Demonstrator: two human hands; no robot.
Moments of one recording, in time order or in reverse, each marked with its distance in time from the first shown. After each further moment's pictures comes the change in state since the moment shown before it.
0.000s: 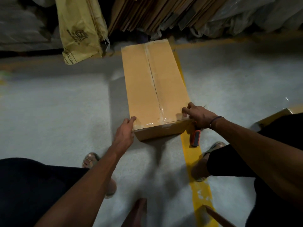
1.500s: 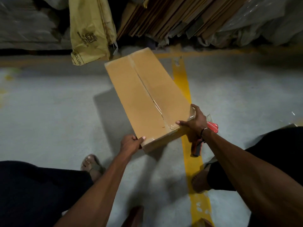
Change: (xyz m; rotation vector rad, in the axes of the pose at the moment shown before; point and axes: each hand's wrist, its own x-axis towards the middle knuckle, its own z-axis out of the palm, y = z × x) left_hand 0.001 0.007 0.036 -0.688 -0.065 -0.588; right_hand 0.026 -0.031 0.019 0.952 0.421 0.492
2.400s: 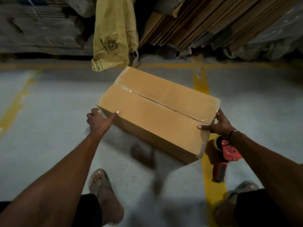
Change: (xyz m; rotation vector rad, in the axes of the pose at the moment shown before) left_hand 0.124 0.034 -0.195 0.077 0.468 0.072; right_hand 0.105 -0.005 0.005 0.034 -0.139 -0.053
